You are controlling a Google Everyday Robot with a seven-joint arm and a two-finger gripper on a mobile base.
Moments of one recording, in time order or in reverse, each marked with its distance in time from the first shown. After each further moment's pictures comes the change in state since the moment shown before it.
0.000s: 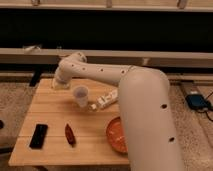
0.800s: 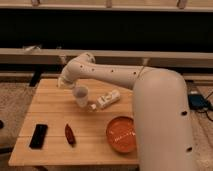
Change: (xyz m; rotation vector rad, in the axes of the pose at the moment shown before) arm 0.028 0.003 -0.030 0.041 -0.013 0.090
